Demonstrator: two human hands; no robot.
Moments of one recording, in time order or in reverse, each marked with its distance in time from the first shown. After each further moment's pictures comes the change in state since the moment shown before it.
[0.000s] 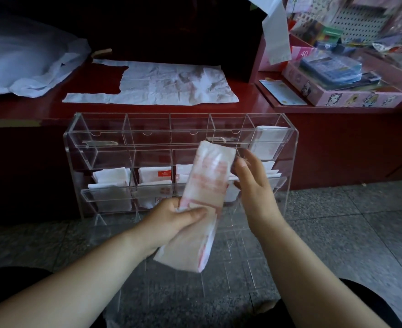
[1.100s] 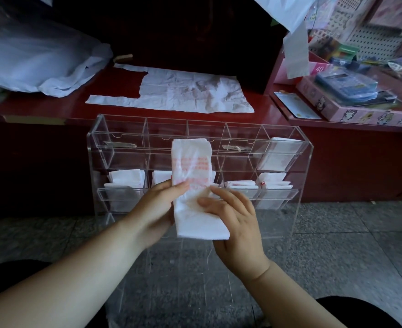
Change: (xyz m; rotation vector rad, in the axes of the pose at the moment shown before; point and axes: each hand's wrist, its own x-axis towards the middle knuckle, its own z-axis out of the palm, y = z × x) left_hand 0.002 0.013 -0.027 -0.542 0.077 0.049; right_hand -0.025 0.039 0.024 -0.786 -0.063 -1.032
